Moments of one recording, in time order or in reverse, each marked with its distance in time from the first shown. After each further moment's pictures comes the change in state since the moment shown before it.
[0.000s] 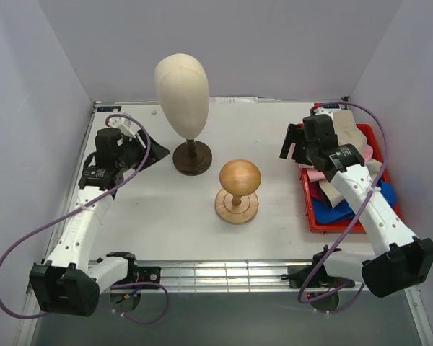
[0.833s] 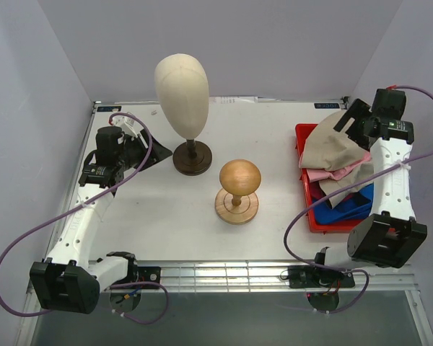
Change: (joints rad) left arm 0.000 0.022 0.025 -0.026 0.063 0.029; right arm -0.549 0.197 0.293 -0.110 -0.214 -0.057
